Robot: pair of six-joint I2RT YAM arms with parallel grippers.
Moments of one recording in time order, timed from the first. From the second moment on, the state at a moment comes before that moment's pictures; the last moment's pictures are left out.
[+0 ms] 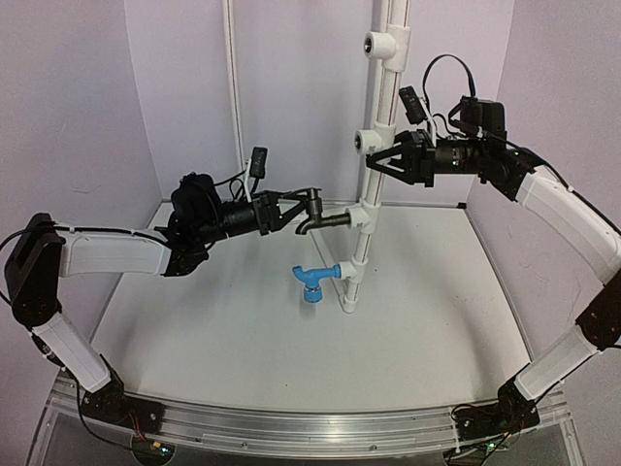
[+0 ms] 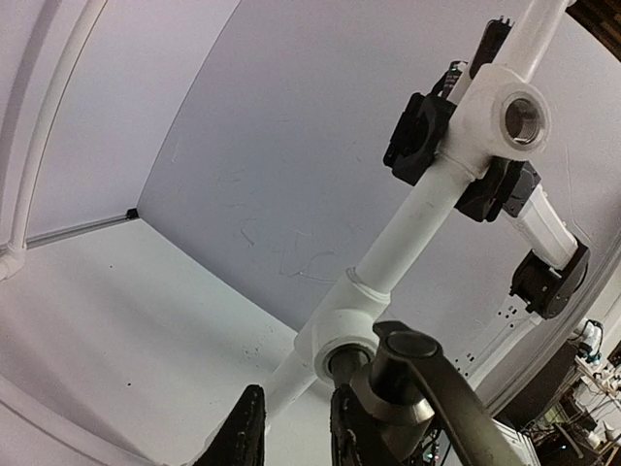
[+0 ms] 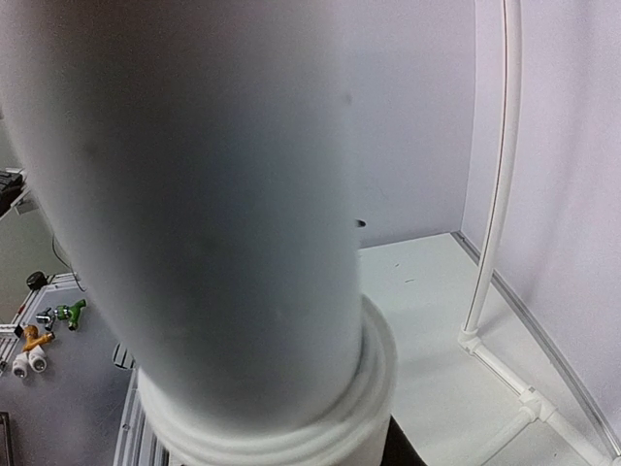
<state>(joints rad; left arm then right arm) -0.75 1.59 1.01 0.76 0.54 -0.60 0.46 1.50 1.58 -0.33 -0.97 -0.13</state>
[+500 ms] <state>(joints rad) -0.72 1.64 1.22 0.70 0.77 -0.58 0.46 1.50 1.58 -0.33 -0.96 -0.13</state>
